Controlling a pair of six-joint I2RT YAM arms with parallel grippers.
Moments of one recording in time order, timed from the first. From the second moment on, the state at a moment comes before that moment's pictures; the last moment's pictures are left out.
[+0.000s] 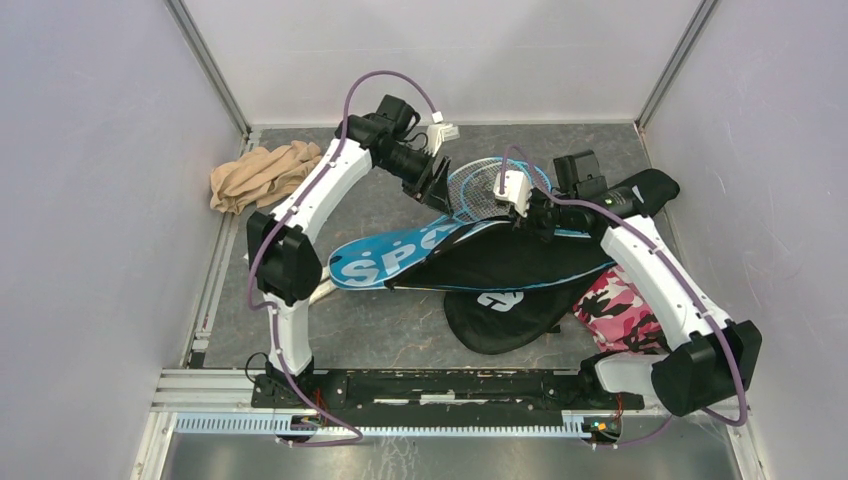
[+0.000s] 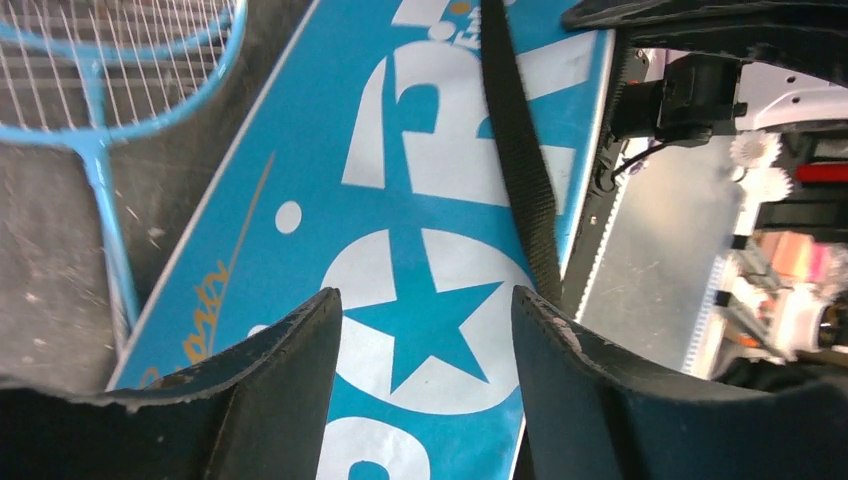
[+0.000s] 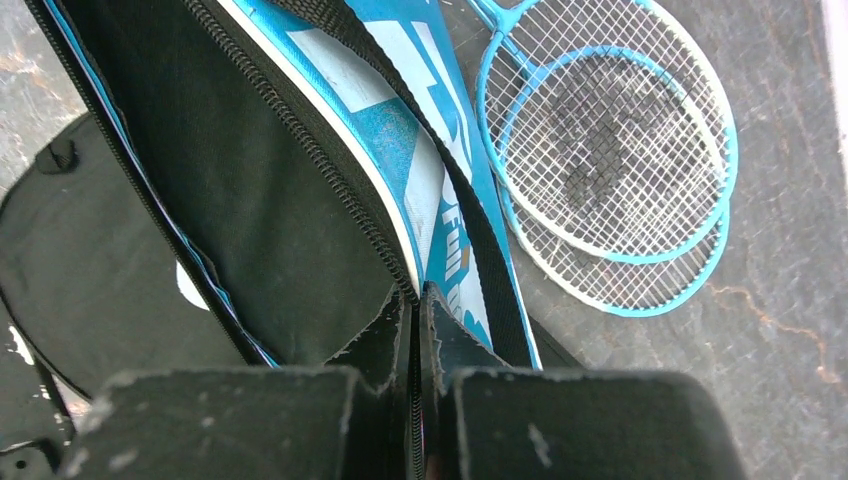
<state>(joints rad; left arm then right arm) -0.48 2.00 1.98 -1.10 0.83 0.16 0.32 1.28 1.20 -0.81 -0.51 -0.88</state>
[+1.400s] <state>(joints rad) -0.83 1.62 1.44 -0.62 0.28 0.74 0.19 1.42 1.37 -1.07 -0.78 -0.81</state>
